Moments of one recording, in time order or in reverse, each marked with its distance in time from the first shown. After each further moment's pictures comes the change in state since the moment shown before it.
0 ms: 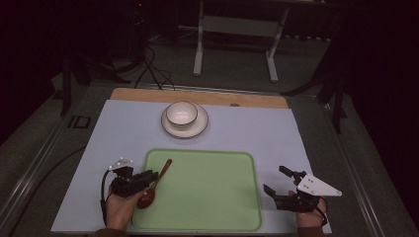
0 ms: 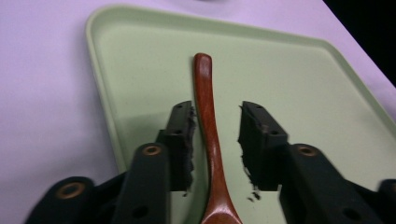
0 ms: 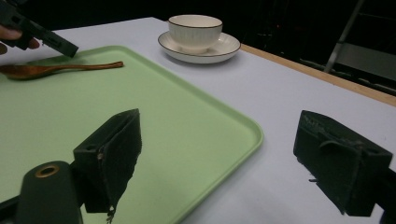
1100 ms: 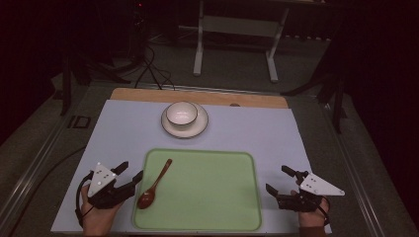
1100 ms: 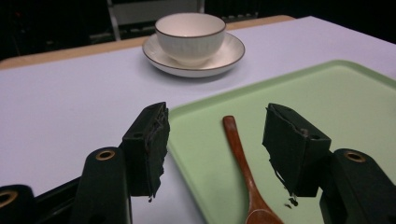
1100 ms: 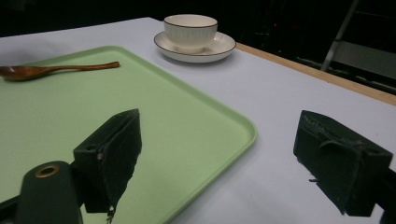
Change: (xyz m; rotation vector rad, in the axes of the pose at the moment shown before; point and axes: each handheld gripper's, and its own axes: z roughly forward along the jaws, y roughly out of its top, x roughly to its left) left arm -0.020 -0.002 -0.073 -0.264 0.192 0.390; right arm -0.005 0.000 -0.004 0.003 -0.007 0.007
